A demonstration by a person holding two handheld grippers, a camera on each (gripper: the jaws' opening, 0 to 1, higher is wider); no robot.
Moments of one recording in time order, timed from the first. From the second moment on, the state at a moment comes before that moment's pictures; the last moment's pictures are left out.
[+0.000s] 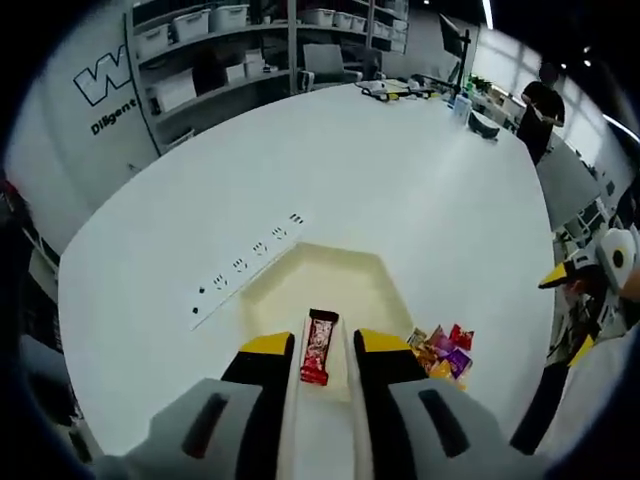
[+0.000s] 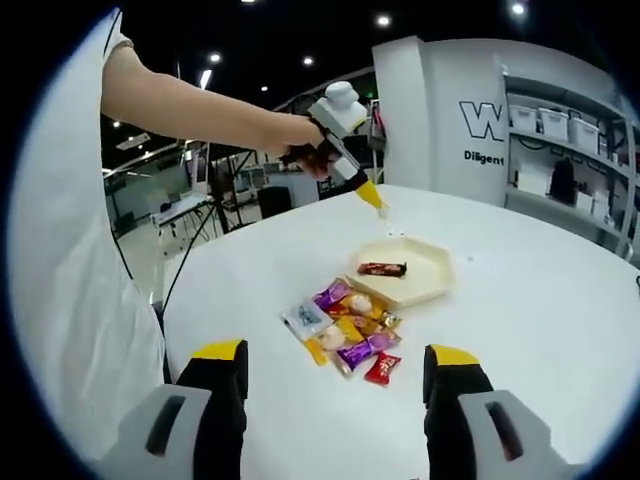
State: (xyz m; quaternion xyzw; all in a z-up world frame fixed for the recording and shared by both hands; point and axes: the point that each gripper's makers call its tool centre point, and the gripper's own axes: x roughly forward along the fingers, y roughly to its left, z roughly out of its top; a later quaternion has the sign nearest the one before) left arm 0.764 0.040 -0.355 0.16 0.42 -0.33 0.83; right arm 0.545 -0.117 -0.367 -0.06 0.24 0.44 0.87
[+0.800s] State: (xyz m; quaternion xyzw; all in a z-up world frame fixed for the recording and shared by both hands) left arm 0.721 0.044 -0.372 0.15 0.45 -0.34 0.81; right arm 0.544 -0.108 -0.369 -0.06 0.24 0.45 0.86
